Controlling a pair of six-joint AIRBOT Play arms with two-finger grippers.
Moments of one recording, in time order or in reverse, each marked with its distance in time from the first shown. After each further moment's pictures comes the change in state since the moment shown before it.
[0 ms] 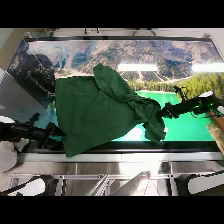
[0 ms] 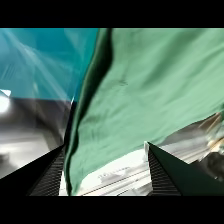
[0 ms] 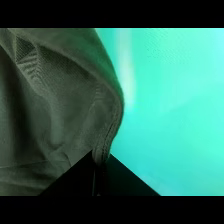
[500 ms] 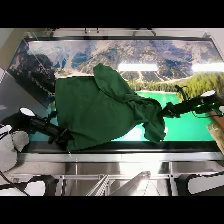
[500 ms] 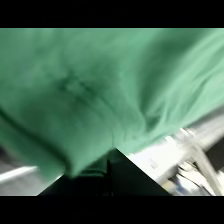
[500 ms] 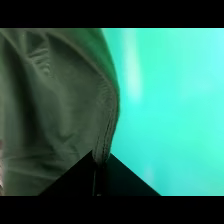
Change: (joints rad) left arm -0.215 -0.133 0.132 0.019 0.021 -0.003; right arm -0.013 0.058 0.003 0.023 0.040 -0.006
